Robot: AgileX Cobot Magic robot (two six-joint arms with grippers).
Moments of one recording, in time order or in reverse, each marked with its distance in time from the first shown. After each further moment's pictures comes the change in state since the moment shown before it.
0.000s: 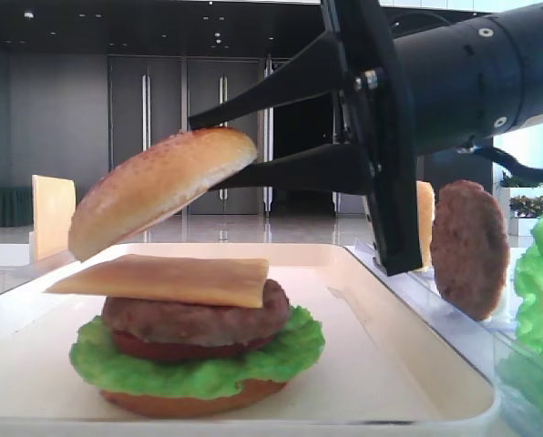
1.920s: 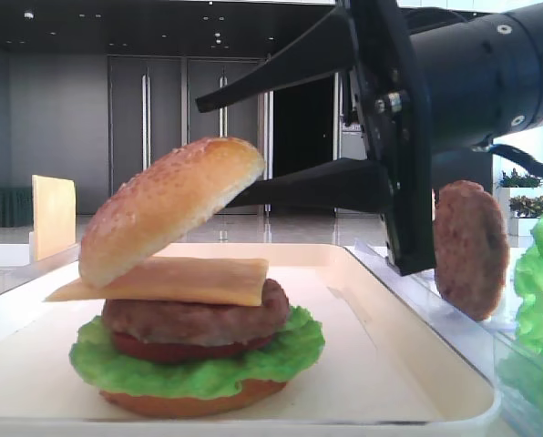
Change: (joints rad) left arm 0.000 0.000 0.000 0.000 0.000 0.000; right arm -0.013 -0.015 0.029 -0.002 0.000 -0.028
